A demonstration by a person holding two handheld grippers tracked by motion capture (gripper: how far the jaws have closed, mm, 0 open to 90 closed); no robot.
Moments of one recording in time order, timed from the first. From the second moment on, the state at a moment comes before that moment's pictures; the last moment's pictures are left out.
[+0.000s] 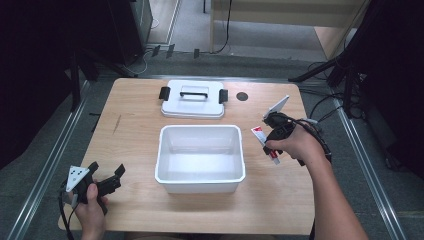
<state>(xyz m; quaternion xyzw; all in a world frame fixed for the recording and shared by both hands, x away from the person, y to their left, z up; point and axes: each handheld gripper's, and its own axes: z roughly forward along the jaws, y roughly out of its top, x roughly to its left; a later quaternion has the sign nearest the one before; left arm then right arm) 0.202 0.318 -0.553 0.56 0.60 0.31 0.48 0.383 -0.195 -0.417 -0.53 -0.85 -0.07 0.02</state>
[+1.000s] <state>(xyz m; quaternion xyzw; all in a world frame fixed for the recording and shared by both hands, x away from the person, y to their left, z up) 0.202 0.319 -0.553 0.56 0.60 0.30 0.48 0.369 -0.137 -0.347 -0.47 -0.88 -0.10 0.00</state>
